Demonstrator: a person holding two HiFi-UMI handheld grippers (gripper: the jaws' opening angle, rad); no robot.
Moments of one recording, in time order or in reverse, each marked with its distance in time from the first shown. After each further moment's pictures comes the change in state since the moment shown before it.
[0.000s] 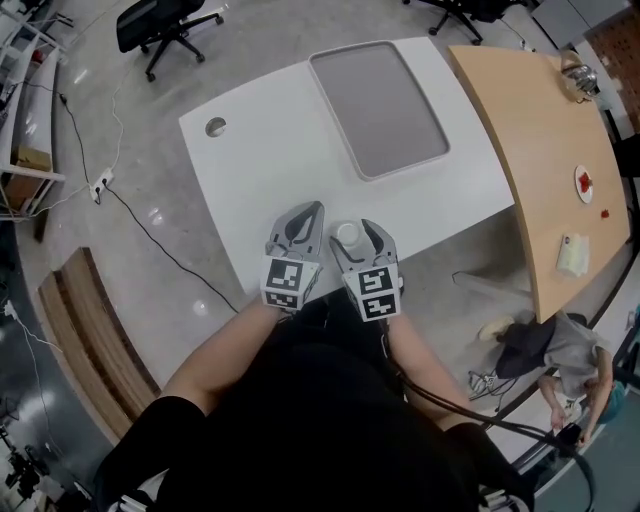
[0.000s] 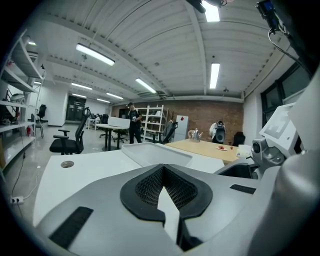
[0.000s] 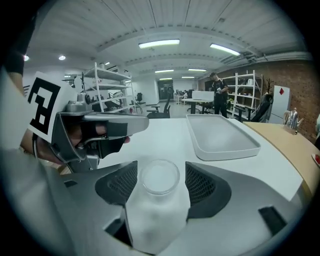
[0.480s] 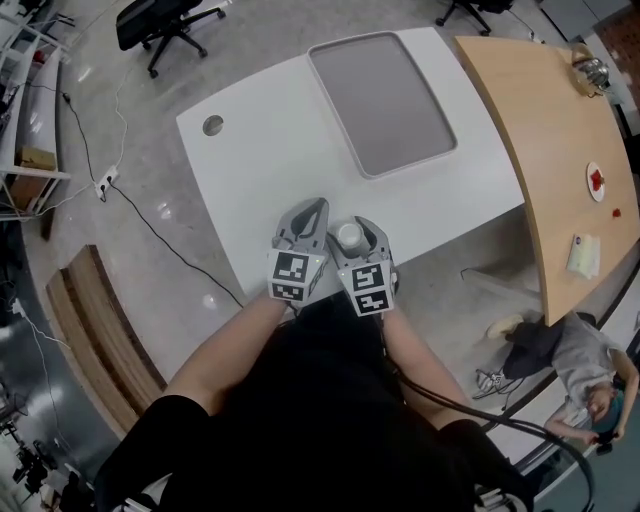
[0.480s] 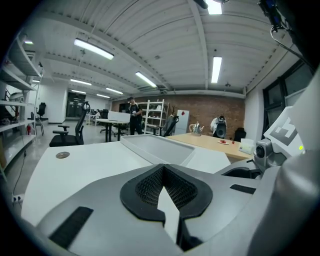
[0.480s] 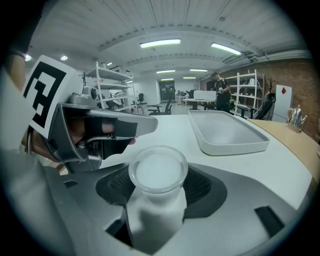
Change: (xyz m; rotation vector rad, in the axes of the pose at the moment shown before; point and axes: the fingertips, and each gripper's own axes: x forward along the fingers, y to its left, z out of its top) left arm 0.031 -0.001 -0.035 -0.015 0.065 0.001; right arm 0.034 -0.005 -0.024 -0.017 -0.005 0.017
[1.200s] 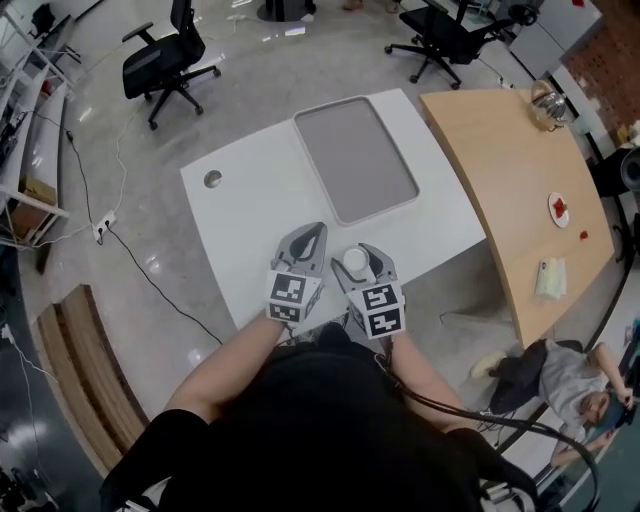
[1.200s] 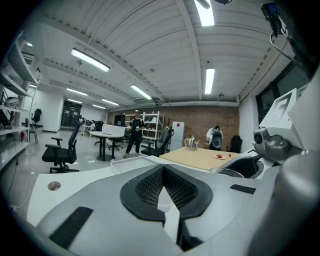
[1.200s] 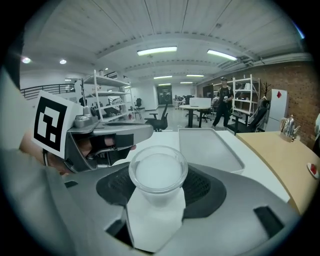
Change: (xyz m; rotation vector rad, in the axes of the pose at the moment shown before) left arm -0.004 -0.038 0.109 0.039 -0.128 -0.039; right arm -0.090 -0.046 0.085 0.027 -0.046 -0.024
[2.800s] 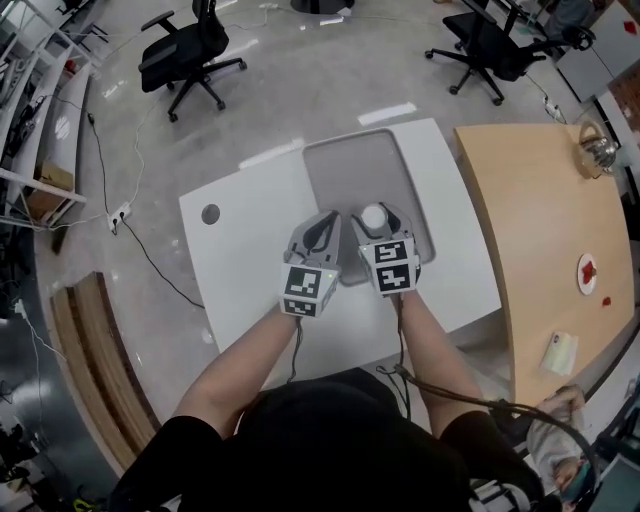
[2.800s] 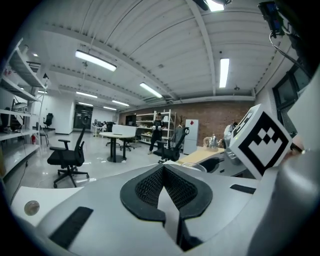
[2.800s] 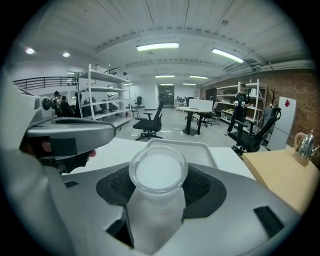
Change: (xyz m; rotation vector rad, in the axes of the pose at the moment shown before) left arm 0.186 0.084 0.030 -0.016 -0.007 0.148; right arm 0.184 -0.194 0.097 -0.086 -0.011 -0.014
